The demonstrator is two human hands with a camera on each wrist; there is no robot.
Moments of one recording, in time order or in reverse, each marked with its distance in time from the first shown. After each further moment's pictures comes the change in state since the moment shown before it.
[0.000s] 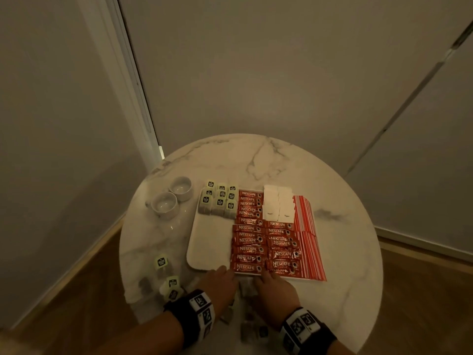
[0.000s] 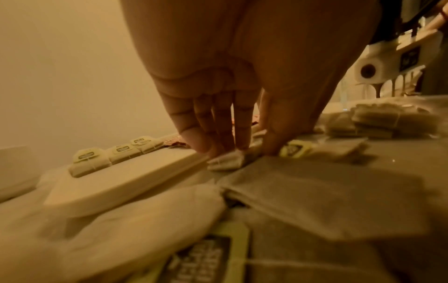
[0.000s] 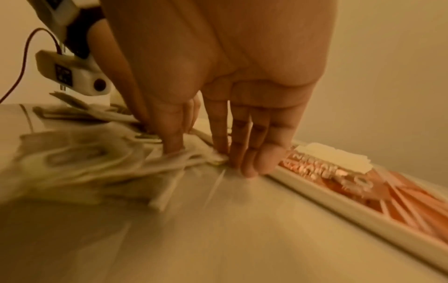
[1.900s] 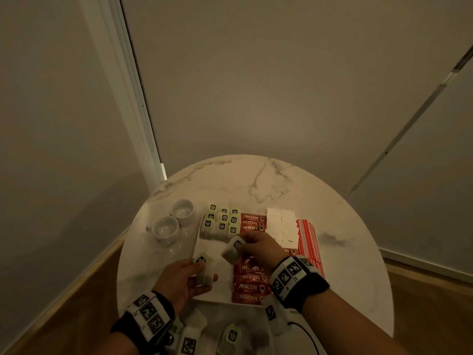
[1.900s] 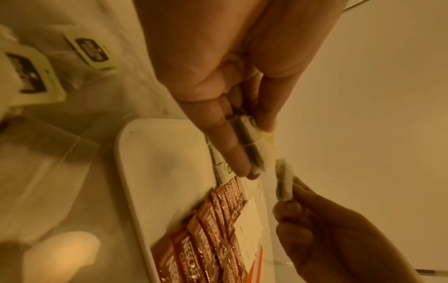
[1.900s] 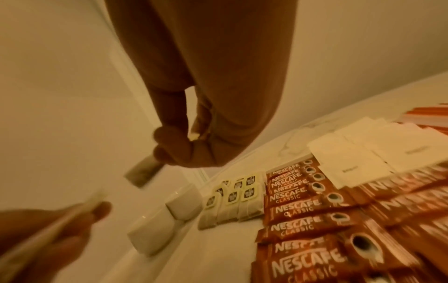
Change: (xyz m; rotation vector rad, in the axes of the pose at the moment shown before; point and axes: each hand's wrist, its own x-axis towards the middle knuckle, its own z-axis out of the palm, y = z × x) left_hand -0.022 -0.082 -0.052 -2.189 0.345 -0.500; right_hand 0.093 -0.007 -0.123 1.305 -0.013 0.100
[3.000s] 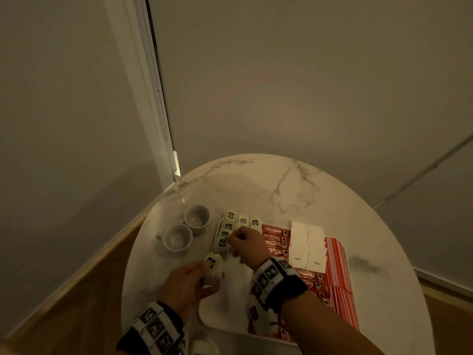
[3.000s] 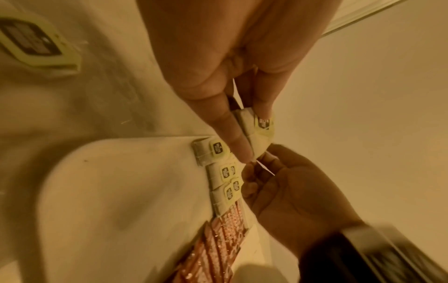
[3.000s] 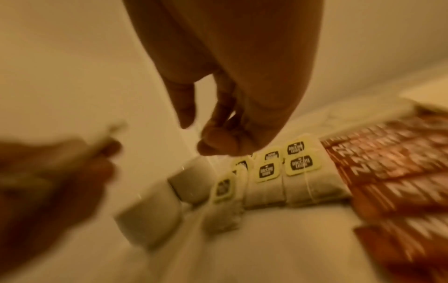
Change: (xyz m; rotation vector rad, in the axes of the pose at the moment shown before) left_hand 0.041 0.027 -0.012 -0.090 0.106 0.044; right_hand 0.107 -0.012 0.055 -0.265 0.117 -0.063
